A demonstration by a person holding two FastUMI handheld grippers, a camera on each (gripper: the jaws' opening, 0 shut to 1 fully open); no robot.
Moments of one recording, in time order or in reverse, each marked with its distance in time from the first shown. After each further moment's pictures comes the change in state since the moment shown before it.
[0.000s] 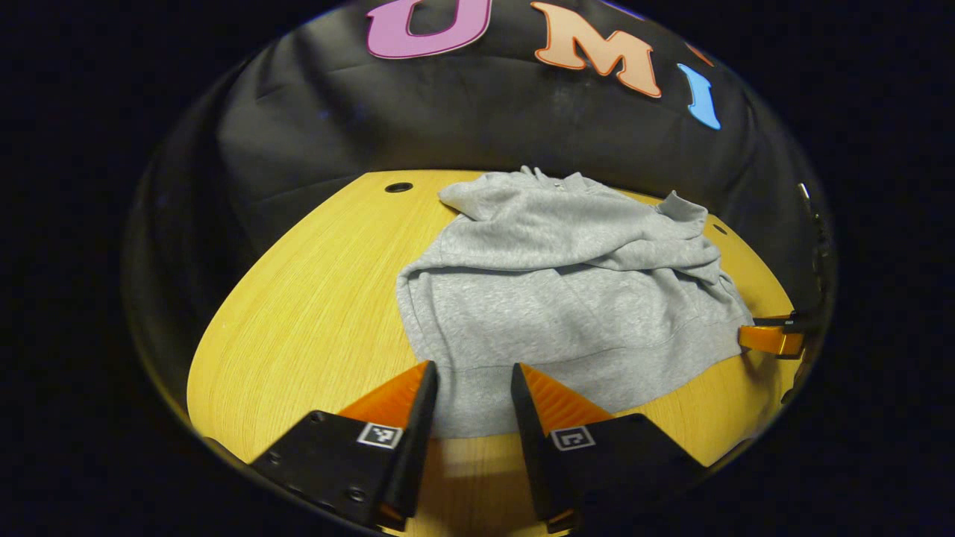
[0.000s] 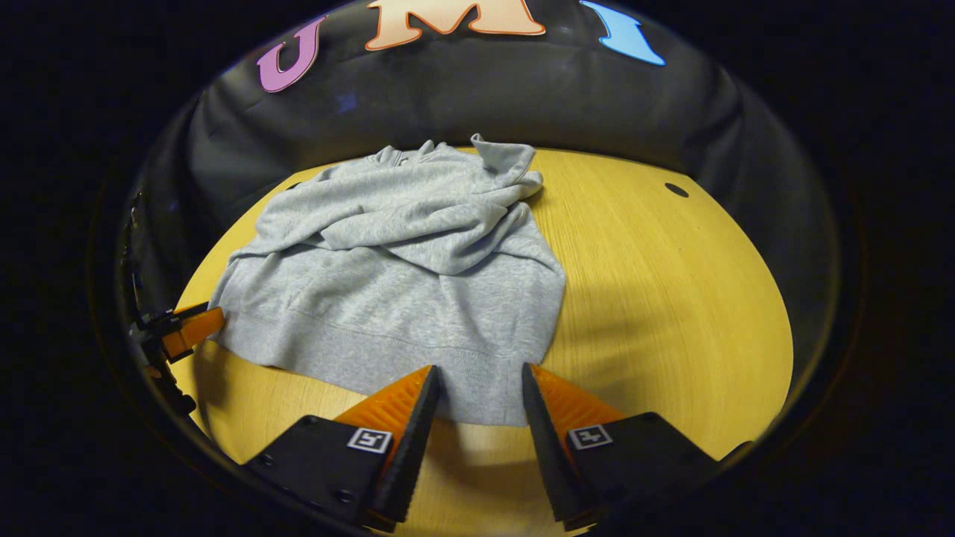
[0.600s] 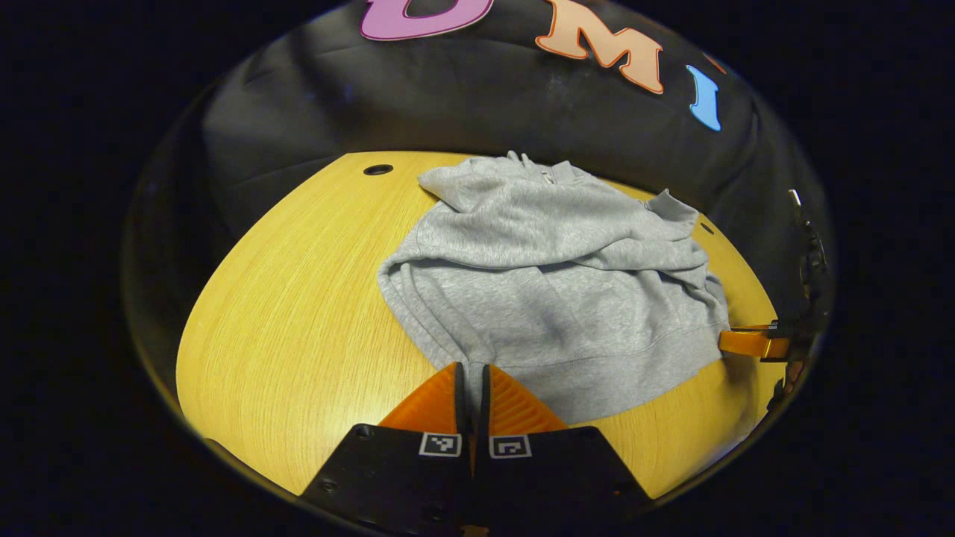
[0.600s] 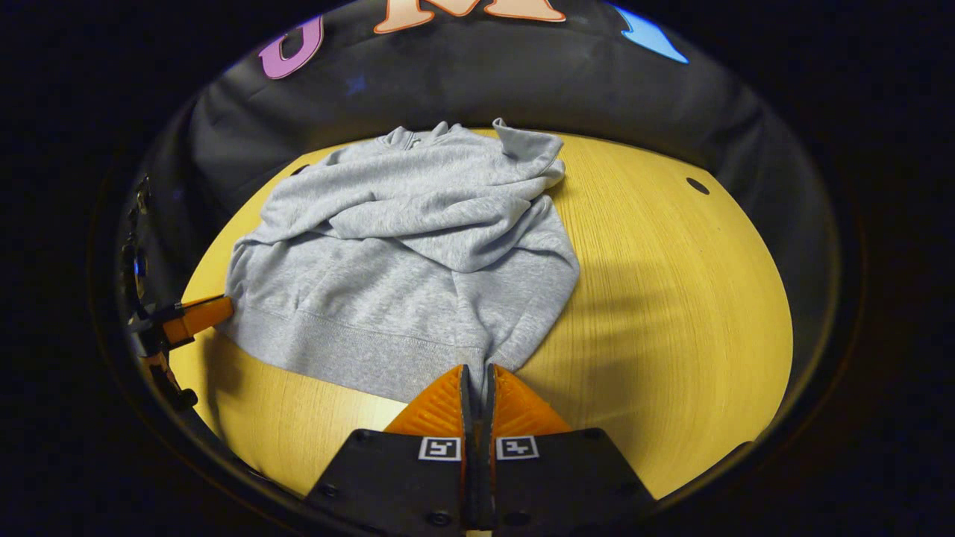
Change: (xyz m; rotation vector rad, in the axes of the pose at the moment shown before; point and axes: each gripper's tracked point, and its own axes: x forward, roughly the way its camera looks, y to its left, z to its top) left arm 0.004 -0.012 0.005 -0.042 0.104 -0.077; right arm 0.002 0.014 0.005 -0.035 0.107 0.048
